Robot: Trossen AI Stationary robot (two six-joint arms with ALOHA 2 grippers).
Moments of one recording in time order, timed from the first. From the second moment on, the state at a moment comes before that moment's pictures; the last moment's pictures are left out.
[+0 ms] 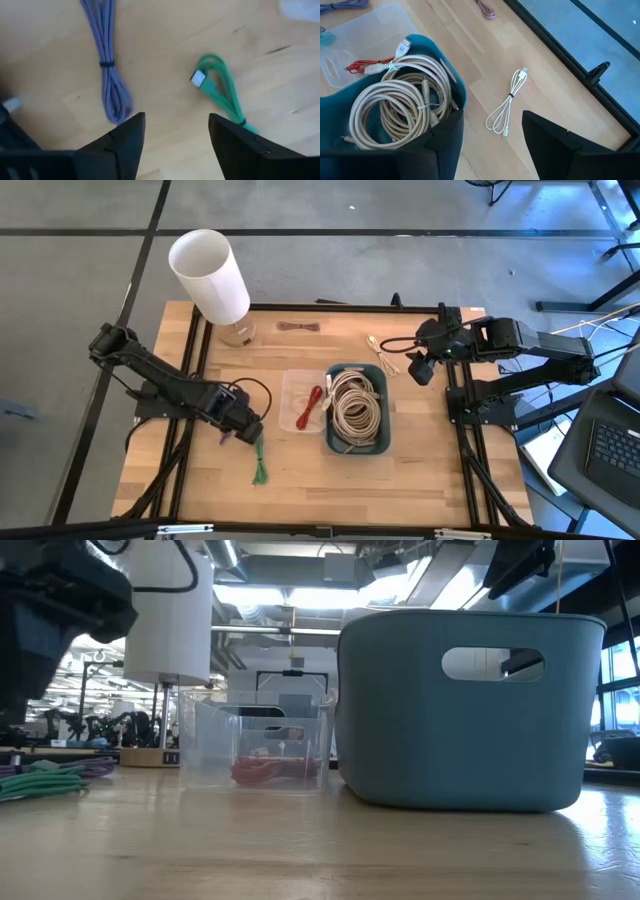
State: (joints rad) left arm -0.42 1.29 0.82 -0.96 0.03 -1.60; right arm 0.00 1.05 1.28 -1.22 0.37 0.49
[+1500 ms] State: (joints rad) left arm -0.35 1.25 0.65 -0.83 -0.04 -1.50; right arm 0.00 1.05 1.28 -1.20 0.37 0.49
